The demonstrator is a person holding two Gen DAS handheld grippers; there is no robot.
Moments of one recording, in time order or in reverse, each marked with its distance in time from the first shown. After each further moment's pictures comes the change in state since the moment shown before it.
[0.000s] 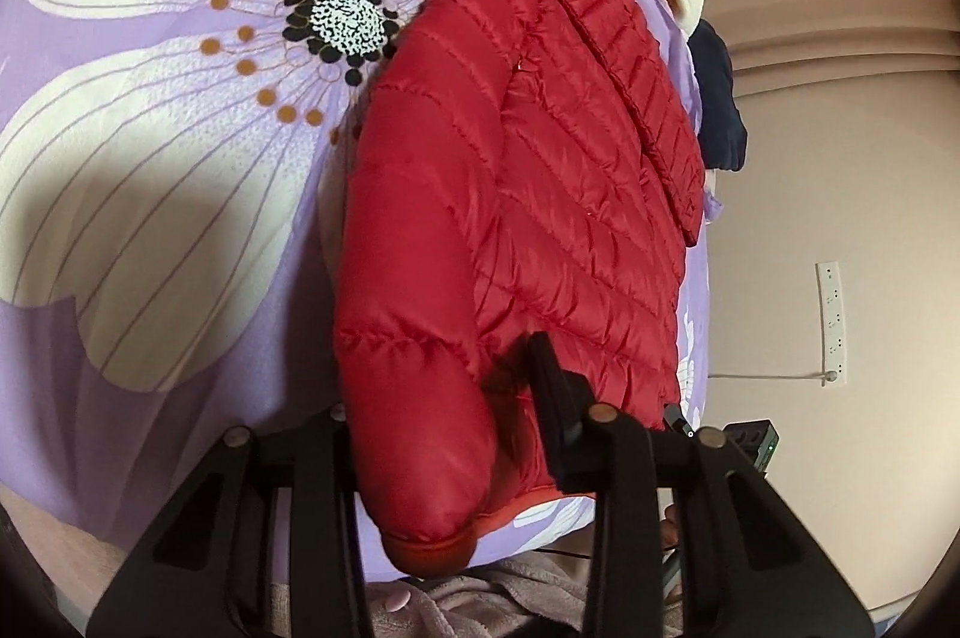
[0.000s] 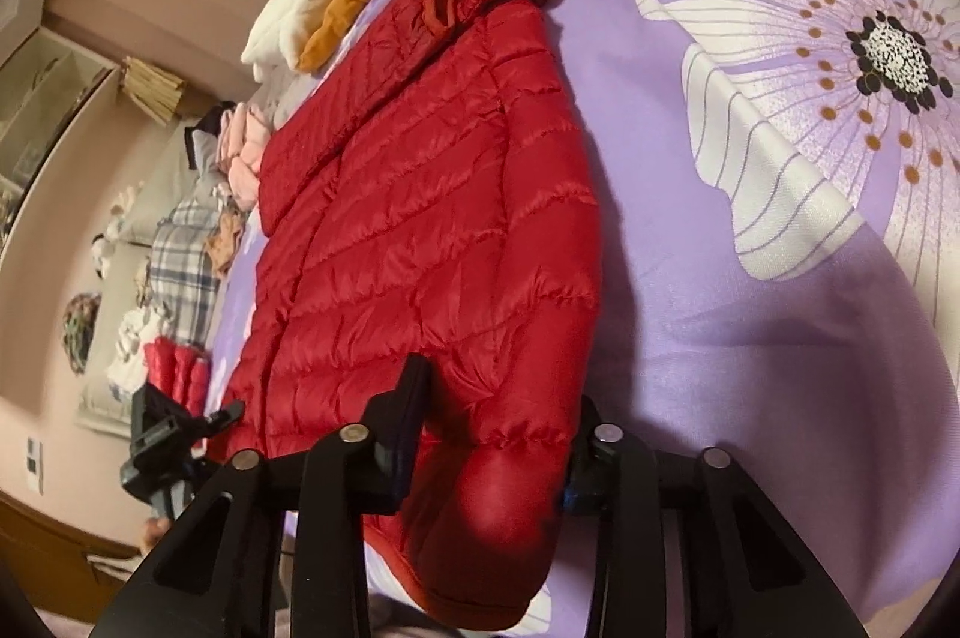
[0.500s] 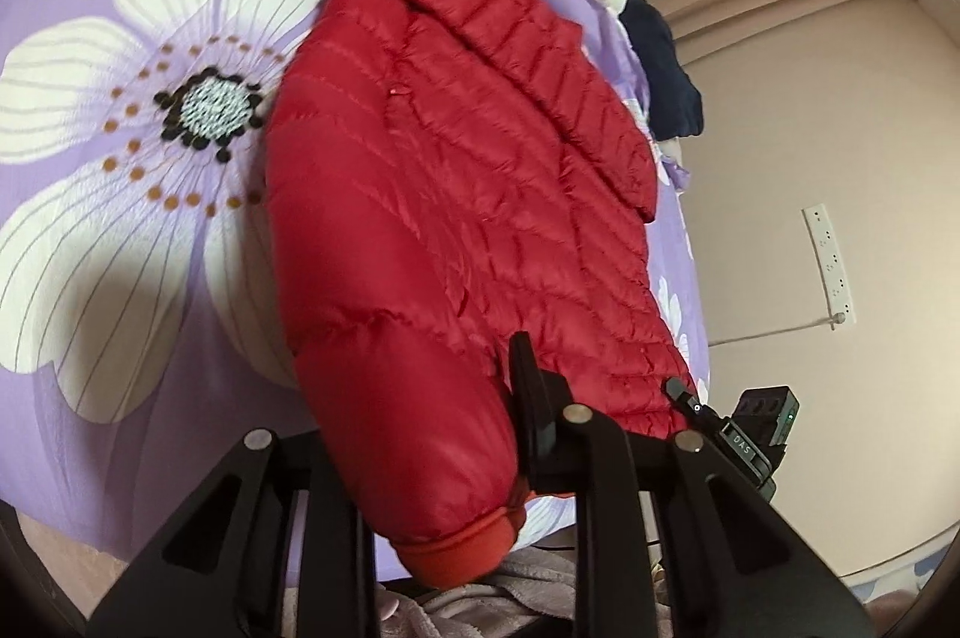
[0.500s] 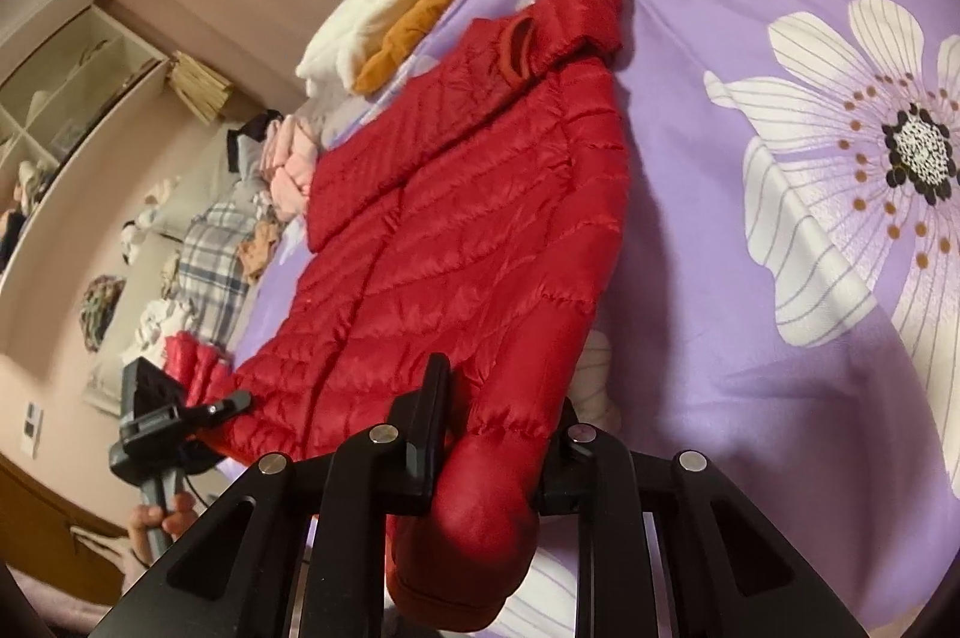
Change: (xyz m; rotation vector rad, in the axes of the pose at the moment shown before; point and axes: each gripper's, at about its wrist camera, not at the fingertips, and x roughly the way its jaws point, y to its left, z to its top) left arm -0.007 -0.055 -0.005 0.196 -0.042 -0.013; right arm -0.016 0.019 0.002 -0.102 -0.094 0.066
